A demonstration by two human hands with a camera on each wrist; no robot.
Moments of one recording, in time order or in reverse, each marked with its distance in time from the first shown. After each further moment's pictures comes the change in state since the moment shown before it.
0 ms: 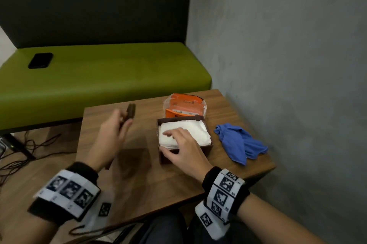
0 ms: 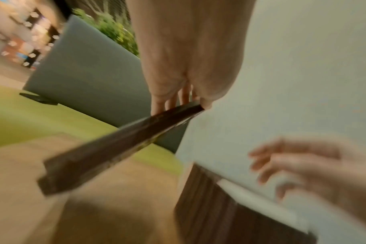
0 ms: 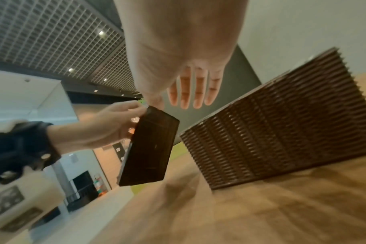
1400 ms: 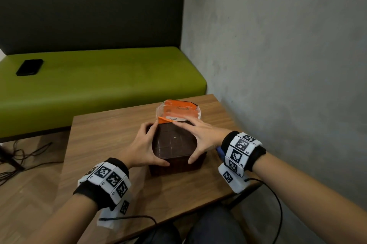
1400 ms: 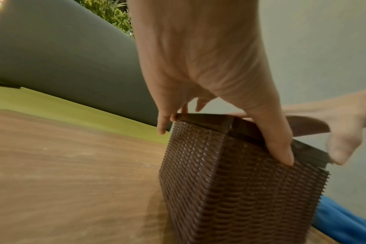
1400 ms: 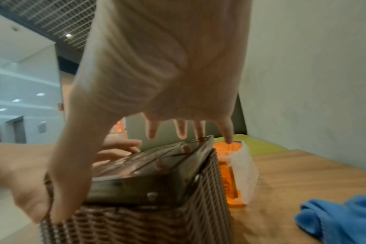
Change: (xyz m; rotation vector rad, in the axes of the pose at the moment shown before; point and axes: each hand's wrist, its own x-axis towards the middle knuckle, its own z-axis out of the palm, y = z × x) left_hand 0.030 -0.004 0.078 0.068 -0.545 0.080; right_hand 0.066 0.089 -0.066 -0.379 -0.676 0.053
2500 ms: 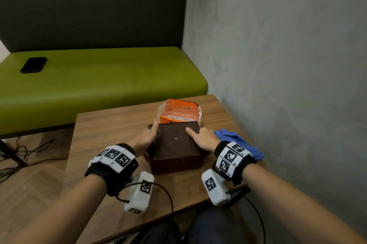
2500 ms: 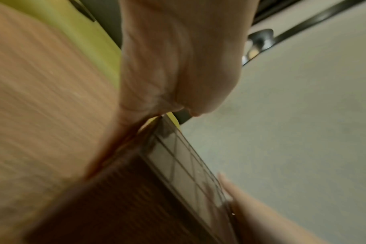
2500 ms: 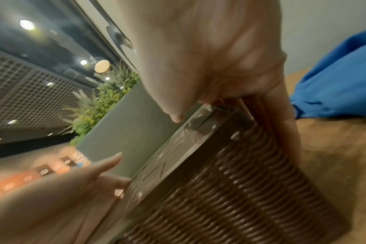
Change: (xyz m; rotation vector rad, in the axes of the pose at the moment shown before) left_hand 0.006 0.037 -0.010 -0.606 0.011 -0.547; right_hand 0.004 -0.010 0.028 0.521 0.230 0.582
